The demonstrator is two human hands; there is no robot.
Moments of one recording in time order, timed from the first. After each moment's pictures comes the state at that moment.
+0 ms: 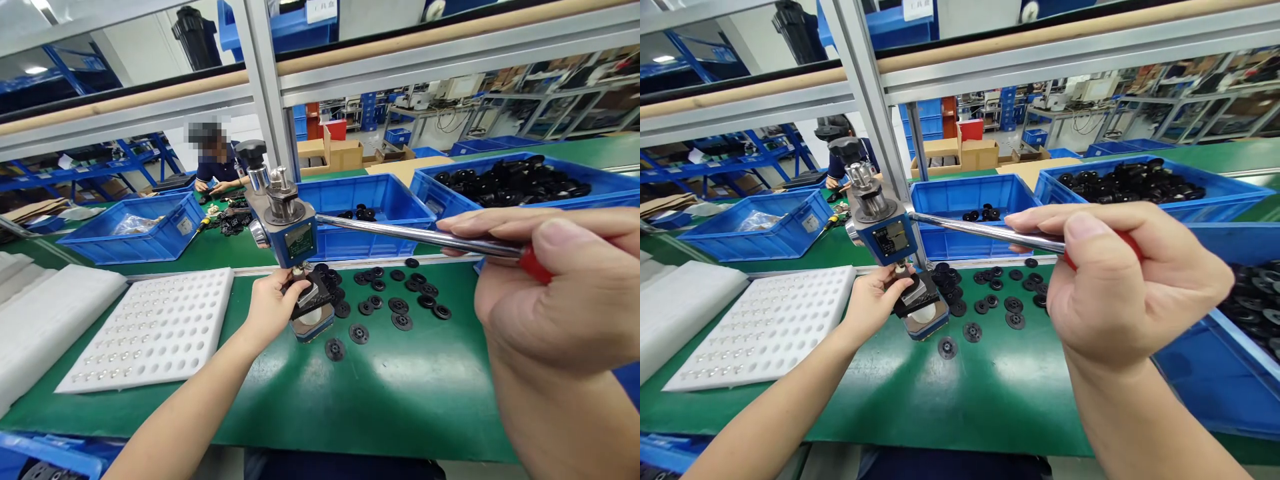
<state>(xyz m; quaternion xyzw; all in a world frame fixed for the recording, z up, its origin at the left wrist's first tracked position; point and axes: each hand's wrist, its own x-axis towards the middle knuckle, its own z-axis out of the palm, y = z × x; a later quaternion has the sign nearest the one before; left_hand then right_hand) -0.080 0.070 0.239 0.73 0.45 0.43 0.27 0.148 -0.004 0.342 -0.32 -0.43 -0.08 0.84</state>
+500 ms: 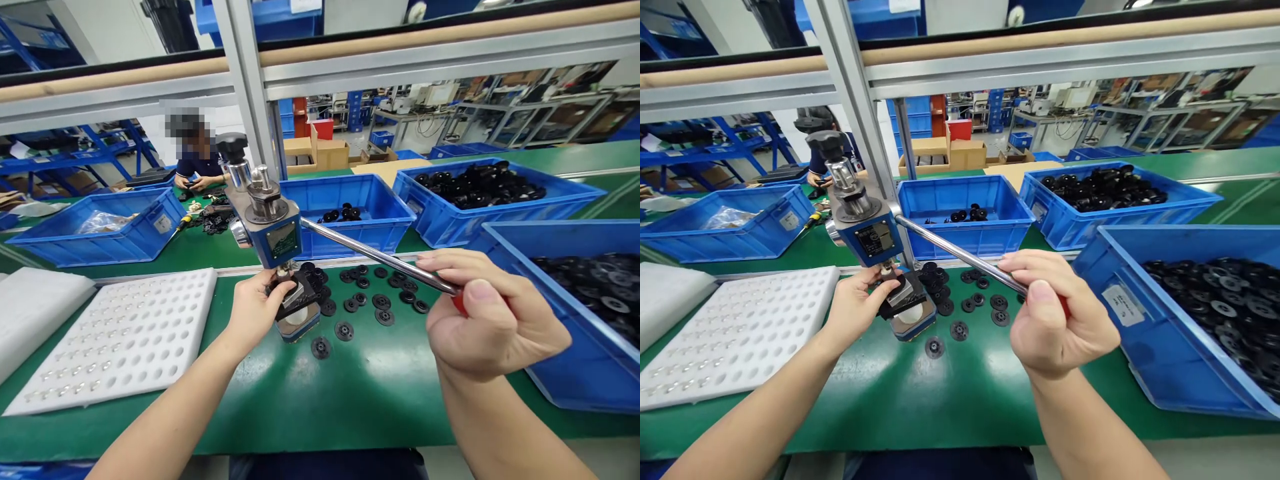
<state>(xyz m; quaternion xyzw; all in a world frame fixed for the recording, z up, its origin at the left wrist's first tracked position) -0.080 0.069 0.234 0.73 0.47 0.42 0.26 0.158 -0.005 0.276 -0.30 -0.47 -0.16 0.82</state>
